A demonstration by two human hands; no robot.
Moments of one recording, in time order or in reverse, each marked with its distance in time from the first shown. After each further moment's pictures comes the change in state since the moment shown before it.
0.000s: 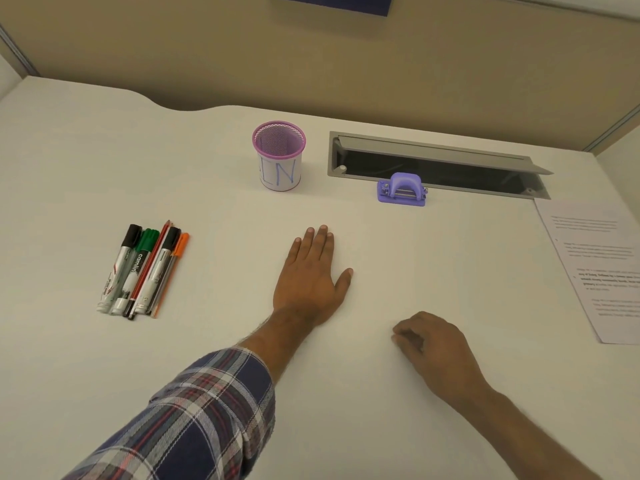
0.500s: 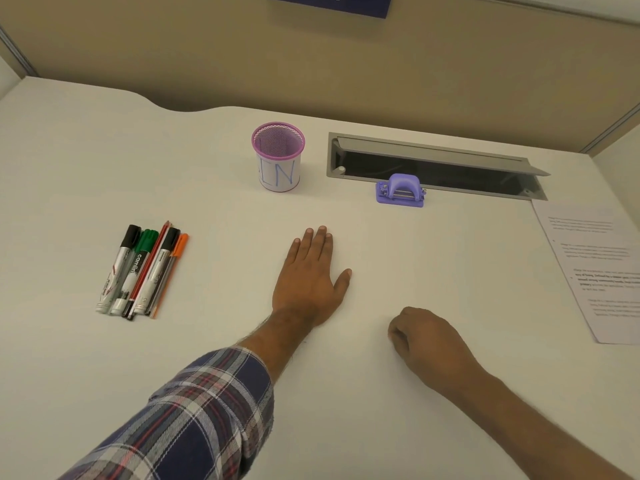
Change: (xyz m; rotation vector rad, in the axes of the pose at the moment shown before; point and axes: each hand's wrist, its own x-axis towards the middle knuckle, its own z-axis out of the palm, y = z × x) left_hand 0.000 0.002 -0.002 -0.010 -0.022 -0.008; right_hand 0.012 -0.011 -0.006 -0.256 -0.134 -0.112
